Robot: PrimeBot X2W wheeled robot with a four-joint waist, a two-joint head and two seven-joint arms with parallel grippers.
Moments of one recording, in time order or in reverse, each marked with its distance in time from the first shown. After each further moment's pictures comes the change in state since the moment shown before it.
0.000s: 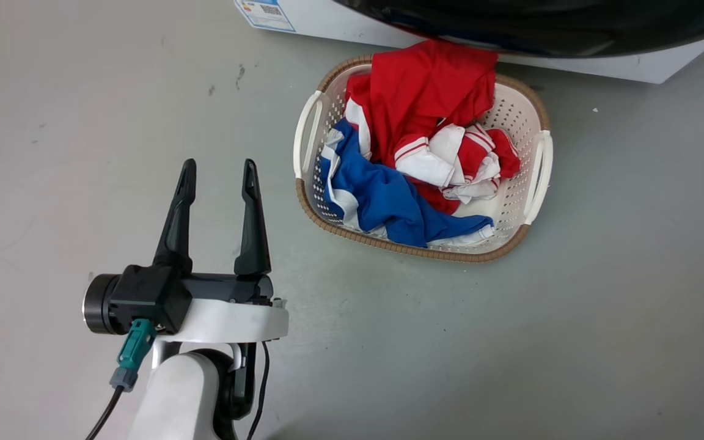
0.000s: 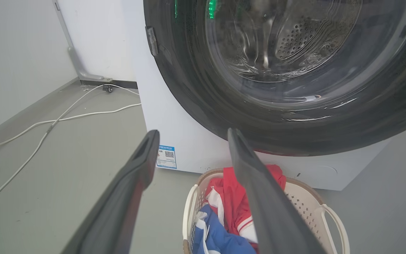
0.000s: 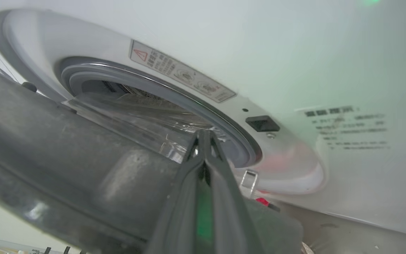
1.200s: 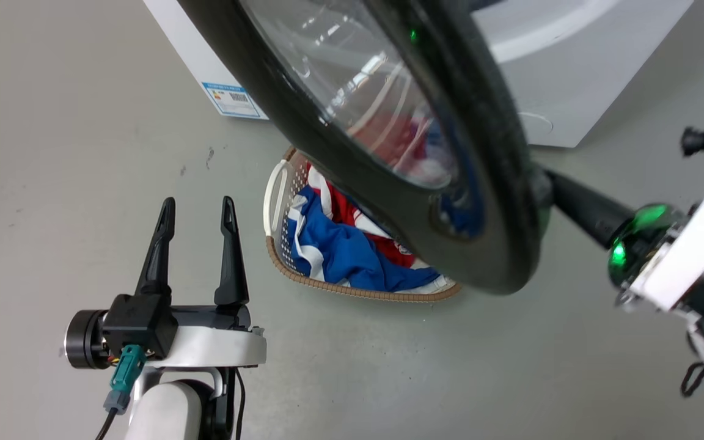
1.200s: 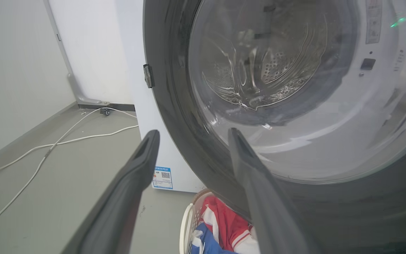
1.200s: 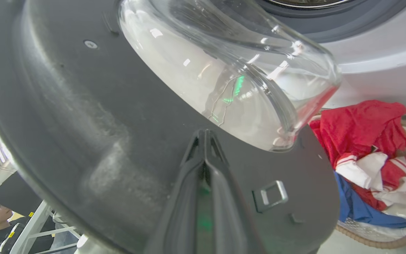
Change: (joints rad) left arm 0.083 0.000 0.072 0.018 0.062 -0.025 0.000; right arm 0.653 0.089 0.236 -0.524 0.181 0.000 -0.104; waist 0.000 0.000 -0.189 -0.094
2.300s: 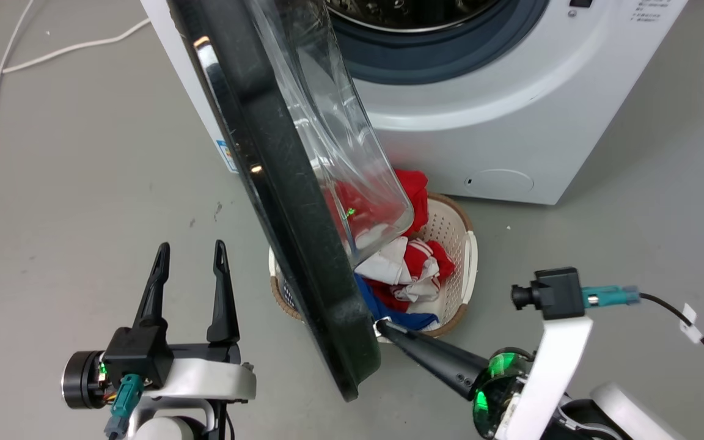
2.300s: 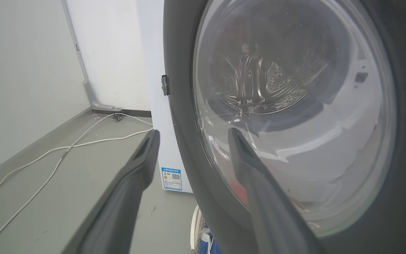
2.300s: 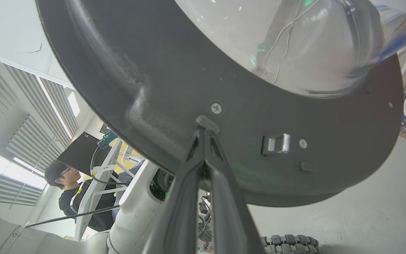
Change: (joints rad) left arm 0.089 0.000 0.033 0.029 0.014 -0.009 0.000; right arm 0.185 0.085 0.395 -0.036 0.041 0.000 -0.224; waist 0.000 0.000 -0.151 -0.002
